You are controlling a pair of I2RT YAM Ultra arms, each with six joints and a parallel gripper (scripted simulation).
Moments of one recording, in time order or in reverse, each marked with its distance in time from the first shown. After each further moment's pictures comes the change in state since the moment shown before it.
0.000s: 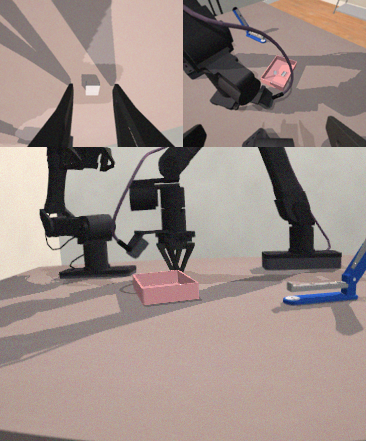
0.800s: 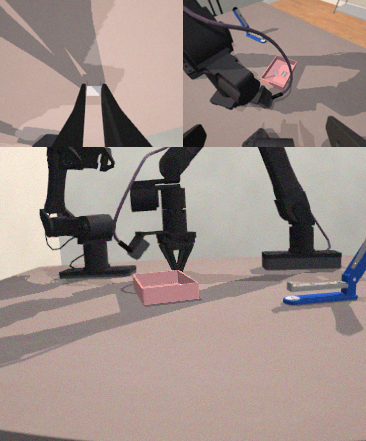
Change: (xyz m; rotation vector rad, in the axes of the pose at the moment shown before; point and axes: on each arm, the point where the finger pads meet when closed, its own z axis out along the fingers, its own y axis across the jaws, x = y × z) left arm 0.002 0.001 0.002 -0.002 0.005 -0.002; right arm 0.000 0.000 0.000 0.000 0.000 0.000
